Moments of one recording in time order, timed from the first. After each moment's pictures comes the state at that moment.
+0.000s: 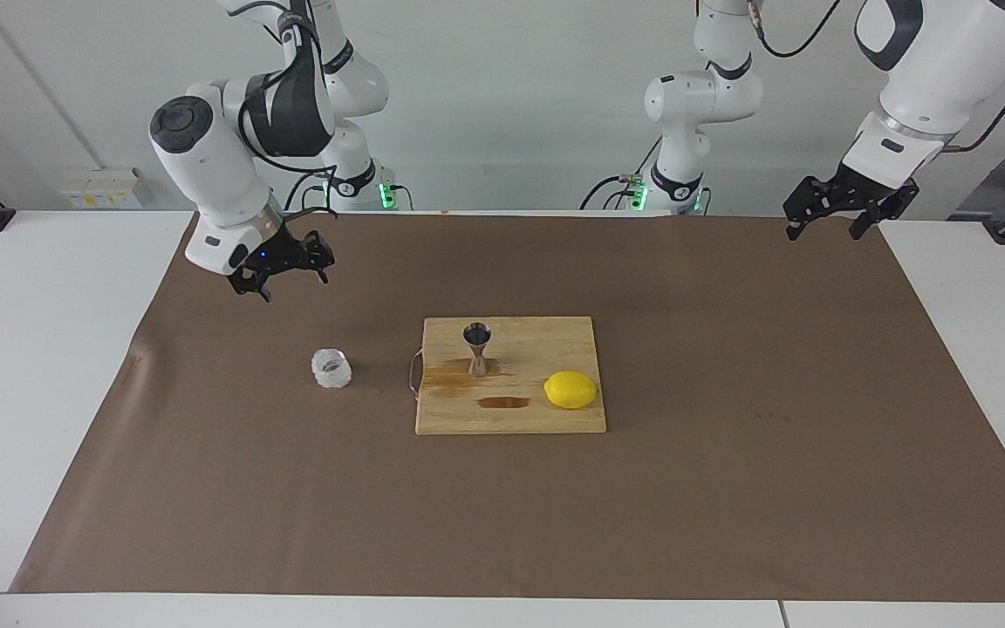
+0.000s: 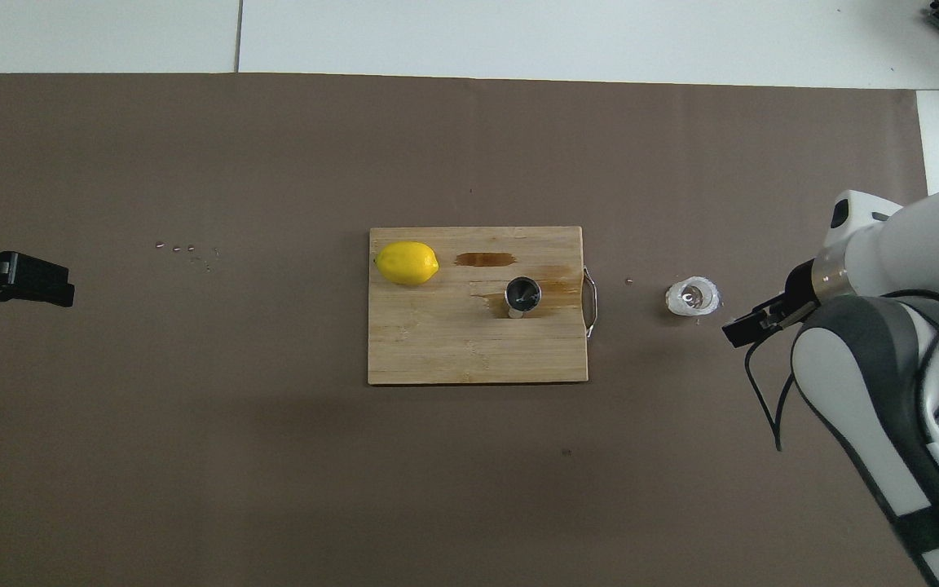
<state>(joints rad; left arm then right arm) 0.04 -0.07 -0.09 -1.66 -0.01 1.54 0.00 0.12 -0.07 -0.08 -1.96 0.05 1.77 -0.25</state>
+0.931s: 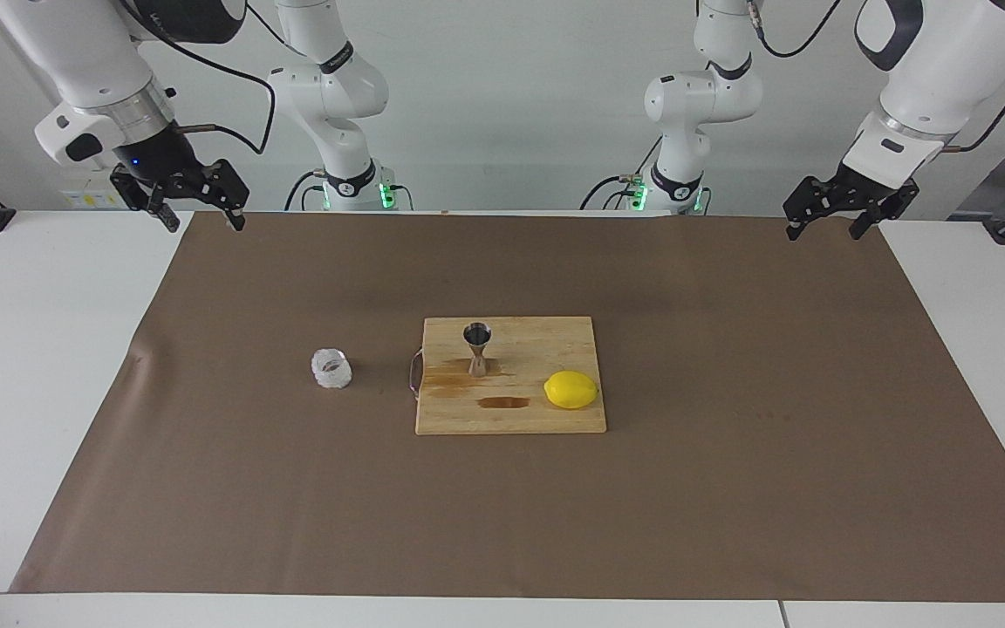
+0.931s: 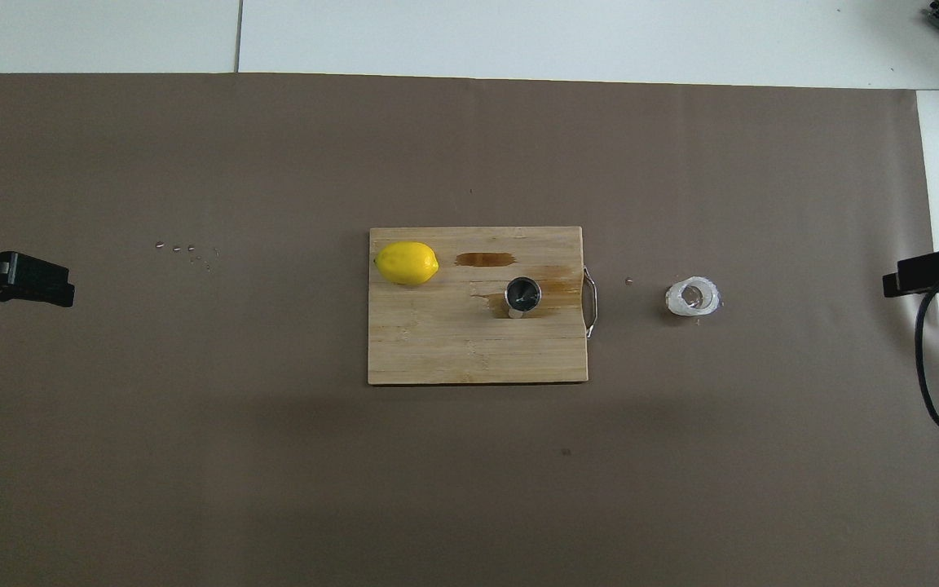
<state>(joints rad) 0.04 -0.07 -0.09 -1.66 -0.01 1.54 0.00 0.02 -0.06 -0.11 -1.63 0.04 1.56 -0.06</state>
